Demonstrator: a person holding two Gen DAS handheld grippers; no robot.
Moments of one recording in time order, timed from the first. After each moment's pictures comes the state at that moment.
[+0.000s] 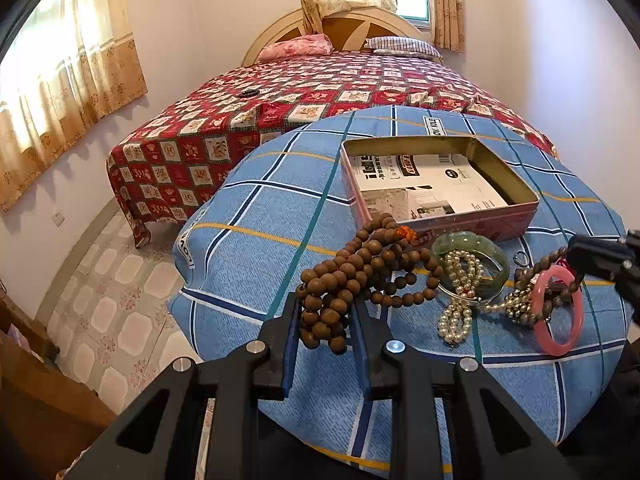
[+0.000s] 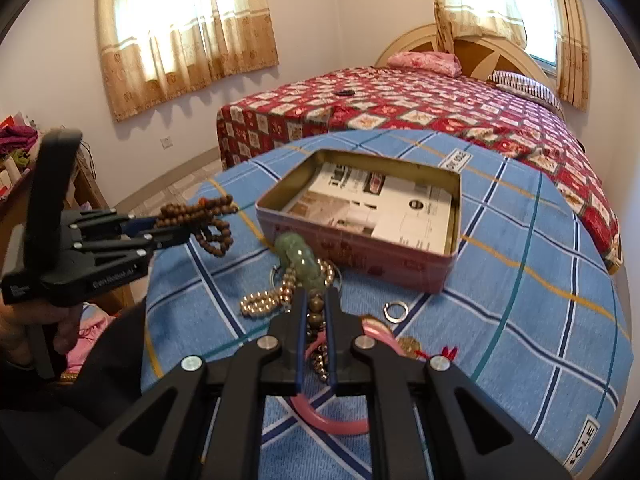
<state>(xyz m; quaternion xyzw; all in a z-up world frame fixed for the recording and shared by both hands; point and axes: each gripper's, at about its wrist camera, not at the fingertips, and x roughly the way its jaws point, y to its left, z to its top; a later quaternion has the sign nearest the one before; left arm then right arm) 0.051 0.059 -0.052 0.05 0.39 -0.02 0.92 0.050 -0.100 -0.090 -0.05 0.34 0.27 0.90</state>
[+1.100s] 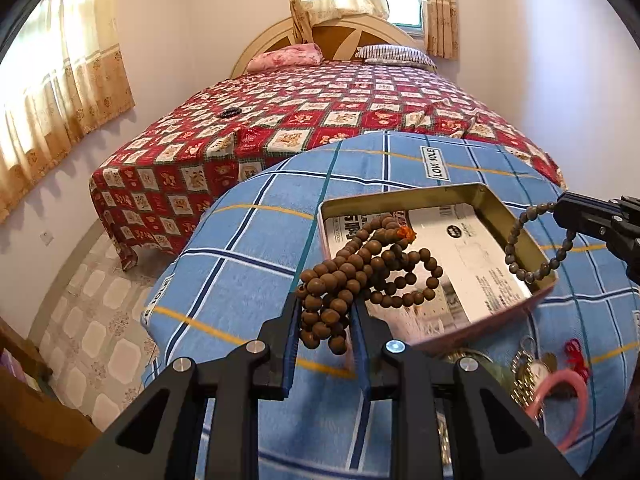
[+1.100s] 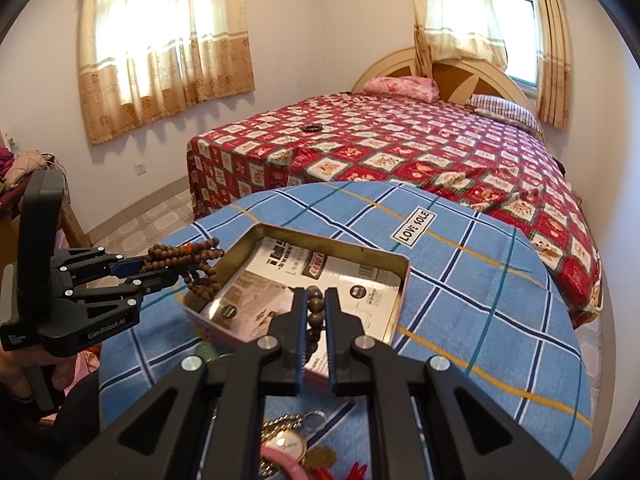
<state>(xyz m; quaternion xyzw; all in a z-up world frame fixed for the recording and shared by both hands) 0.141 0.031 -0.036 0.05 0.38 -0.03 0.92 0.138 -0.121 -0.063 -0.05 0.31 0.23 0.92</state>
